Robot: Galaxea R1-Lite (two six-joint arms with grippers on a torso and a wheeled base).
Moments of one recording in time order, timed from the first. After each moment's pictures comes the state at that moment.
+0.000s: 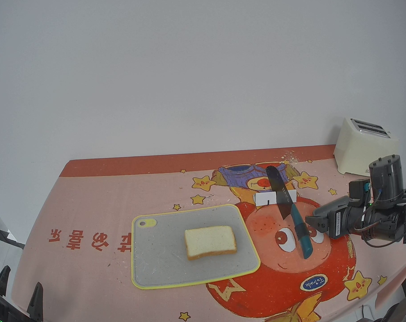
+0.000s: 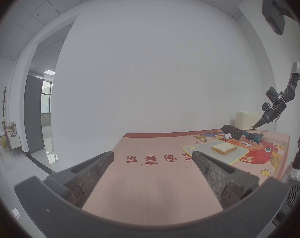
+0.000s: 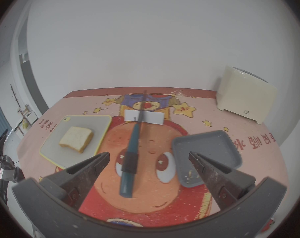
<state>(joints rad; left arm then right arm) -0.01 0.02 -0.02 0.00 0.01 0.00 0.46 1.52 -0.59 -0.24 -0.20 0.19</state>
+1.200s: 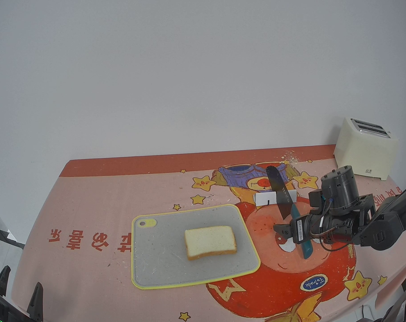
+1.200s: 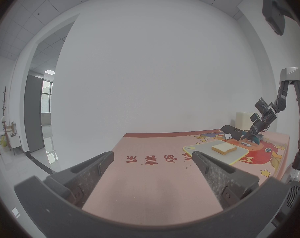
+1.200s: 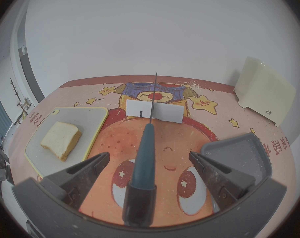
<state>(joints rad) -0.01 0.02 -0.02 0.00 0.01 -0.01 0.53 1.80 -0.66 -0.38 -0.21 0.20</state>
